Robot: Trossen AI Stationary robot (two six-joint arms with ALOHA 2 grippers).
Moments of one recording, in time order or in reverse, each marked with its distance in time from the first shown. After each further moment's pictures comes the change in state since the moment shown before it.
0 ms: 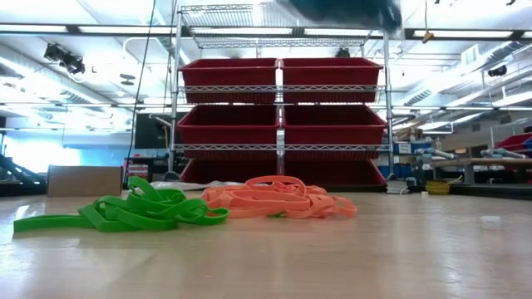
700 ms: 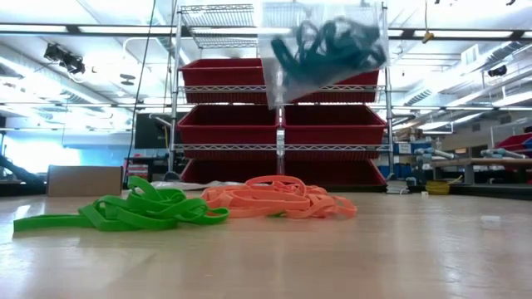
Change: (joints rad) left arm 0.301 0.029 0.015 0.262 0.295 0.199; right arm -0.178 0.012 0.000 -0.027 -0.216 0.061
